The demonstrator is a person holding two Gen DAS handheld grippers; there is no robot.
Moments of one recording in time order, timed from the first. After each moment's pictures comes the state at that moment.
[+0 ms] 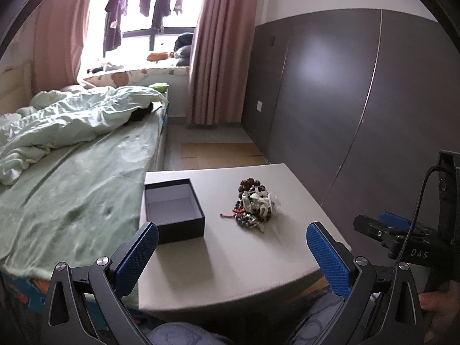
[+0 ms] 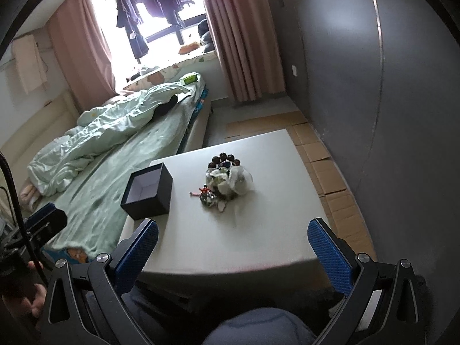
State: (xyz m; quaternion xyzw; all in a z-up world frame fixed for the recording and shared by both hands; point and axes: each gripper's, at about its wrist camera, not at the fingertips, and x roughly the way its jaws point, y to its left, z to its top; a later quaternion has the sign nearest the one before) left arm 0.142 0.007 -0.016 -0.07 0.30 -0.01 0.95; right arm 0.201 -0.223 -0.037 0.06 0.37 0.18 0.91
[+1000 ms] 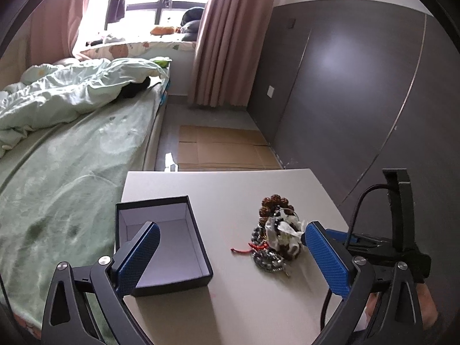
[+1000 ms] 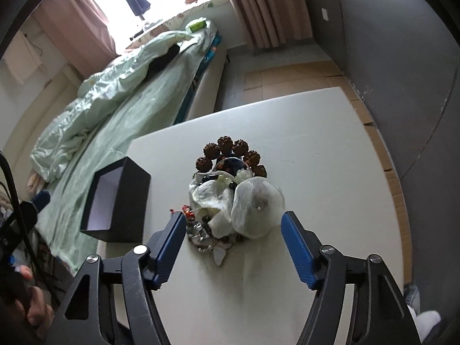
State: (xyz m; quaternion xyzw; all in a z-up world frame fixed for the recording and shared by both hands) left arm 0.274 0.041 -0.068 -0.11 0.34 -0.01 0.93; right arm 0.380 -0.154 -0.138 0.06 0.49 0.24 0.83
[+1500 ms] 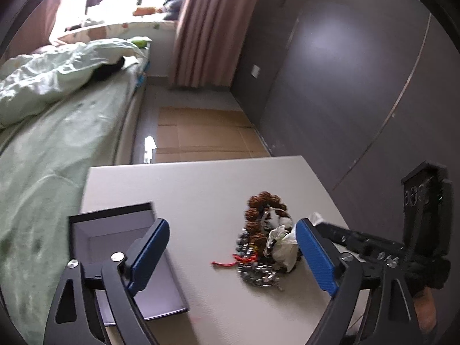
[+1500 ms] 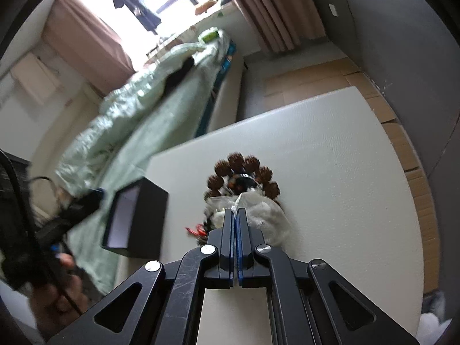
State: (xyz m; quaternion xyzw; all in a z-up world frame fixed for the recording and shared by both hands) left arm 0.331 0.028 -0.096 -0.12 0.39 -0.07 0.91; right arm 0.393 -0.173 -0.141 0.15 0.46 0.30 0.82
